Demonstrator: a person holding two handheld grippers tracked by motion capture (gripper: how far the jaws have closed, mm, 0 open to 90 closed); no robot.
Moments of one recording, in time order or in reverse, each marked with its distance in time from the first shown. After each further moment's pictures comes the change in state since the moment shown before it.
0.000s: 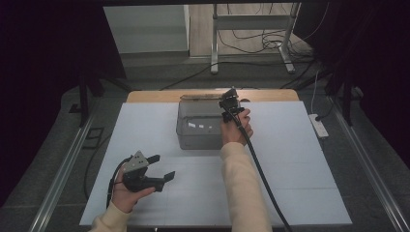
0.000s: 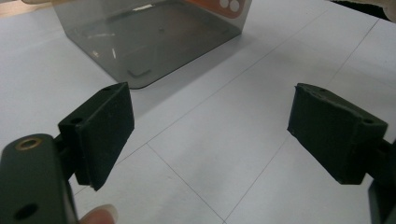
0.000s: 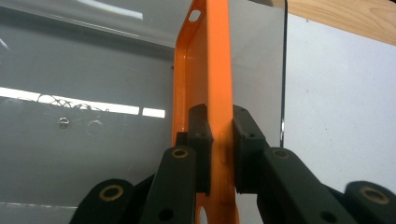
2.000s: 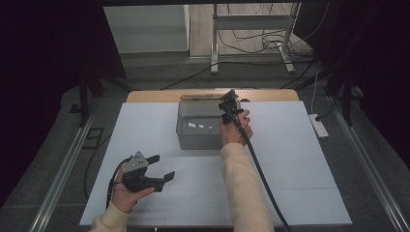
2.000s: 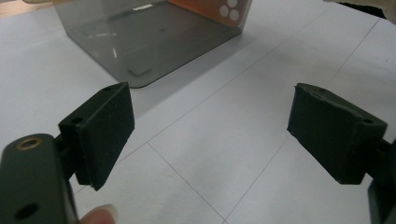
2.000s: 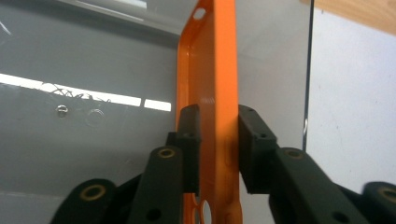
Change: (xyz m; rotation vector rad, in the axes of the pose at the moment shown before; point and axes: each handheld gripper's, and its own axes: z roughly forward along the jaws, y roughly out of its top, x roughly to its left) left arm 0.000 -0.001 0.000 0.000 0.001 0.001; right arm 0.003 -0.003 0.006 0.021 0.017 -0.036
